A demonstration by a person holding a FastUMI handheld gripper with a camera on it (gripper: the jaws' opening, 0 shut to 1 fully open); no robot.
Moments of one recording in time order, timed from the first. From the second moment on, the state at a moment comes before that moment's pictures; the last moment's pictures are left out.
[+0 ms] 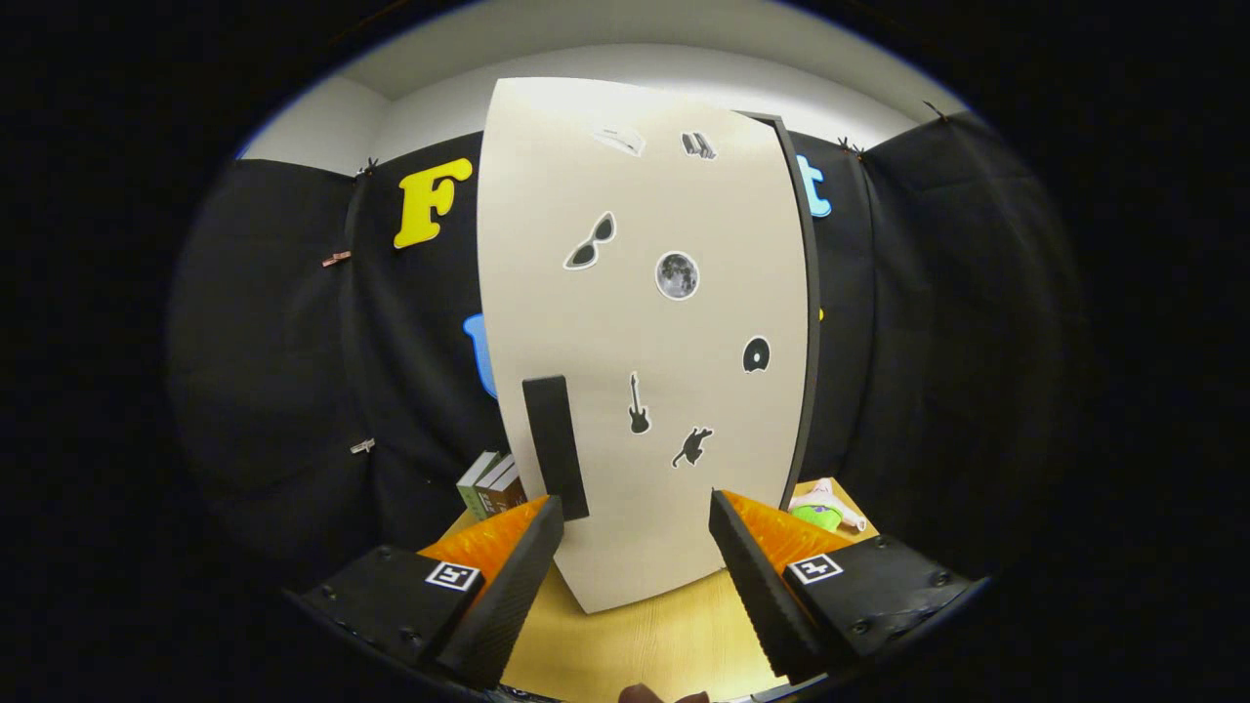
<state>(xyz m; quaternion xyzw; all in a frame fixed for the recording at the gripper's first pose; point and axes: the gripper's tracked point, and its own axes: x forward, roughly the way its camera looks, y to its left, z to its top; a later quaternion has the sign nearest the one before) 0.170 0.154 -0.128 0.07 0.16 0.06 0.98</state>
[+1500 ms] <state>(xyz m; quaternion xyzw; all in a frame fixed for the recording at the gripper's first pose) 0.172 0.141 -0.121 0.07 0.15 0.05 0.98</state>
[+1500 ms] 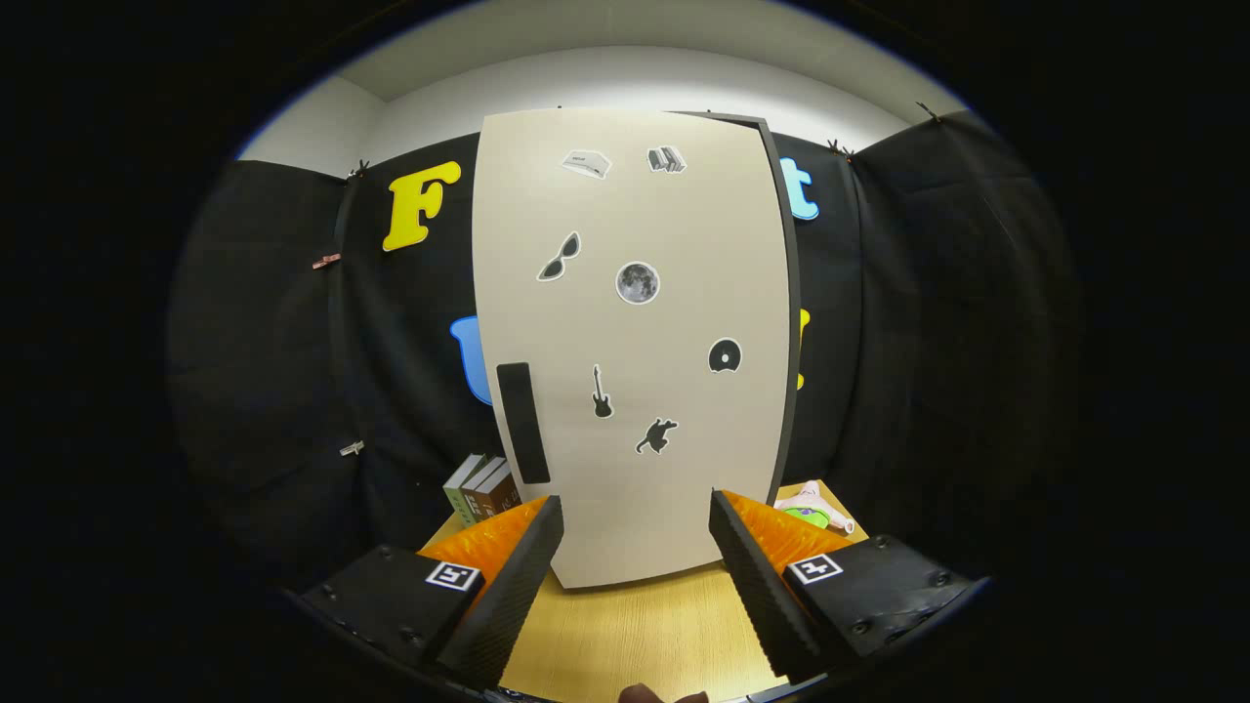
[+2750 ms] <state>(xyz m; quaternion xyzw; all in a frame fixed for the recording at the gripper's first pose) -0.043 0.000 -0.089 0.07 0.15 0.04 0.99</state>
